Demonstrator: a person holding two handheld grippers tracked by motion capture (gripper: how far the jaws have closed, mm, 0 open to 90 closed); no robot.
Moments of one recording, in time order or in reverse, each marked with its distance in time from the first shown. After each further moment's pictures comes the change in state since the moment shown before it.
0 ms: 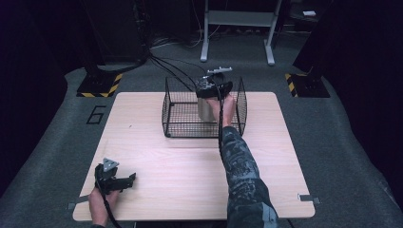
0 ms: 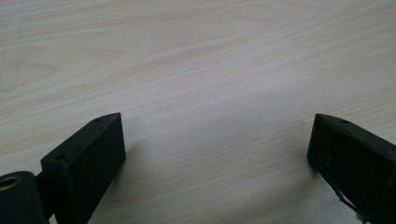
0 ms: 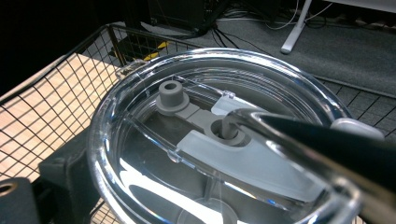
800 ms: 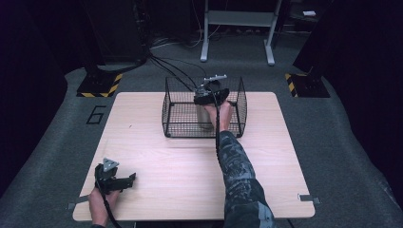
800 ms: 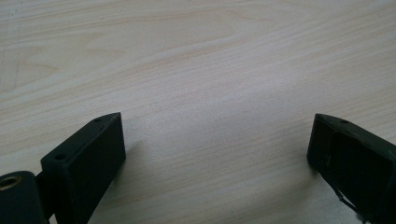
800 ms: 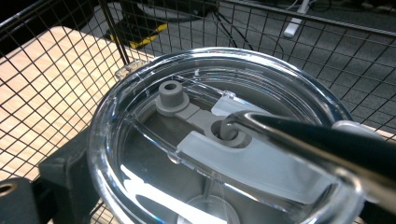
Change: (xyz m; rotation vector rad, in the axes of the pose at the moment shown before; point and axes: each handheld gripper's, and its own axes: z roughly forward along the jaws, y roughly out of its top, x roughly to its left) left arm 0.000 0.000 0.001 -0.008 0.002 -0.007; right arm 0.006 -0.024 0.026 0.061 -0.010 -0.001
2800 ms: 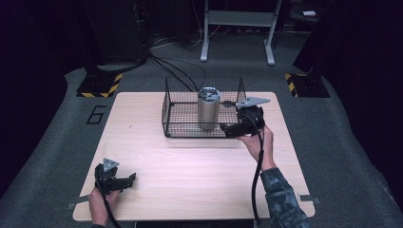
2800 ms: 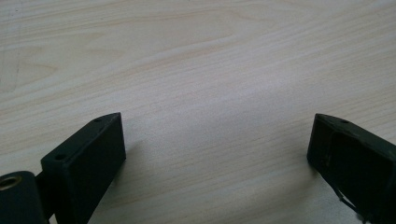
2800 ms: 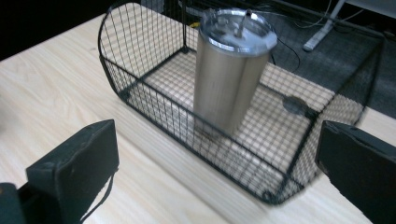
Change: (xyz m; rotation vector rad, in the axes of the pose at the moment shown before) left arm 0.000 0.000 0.000 -0.006 0.001 -0.004; right arm -0.012 -0.065 -0.189 -0.027 0.121 -0.151
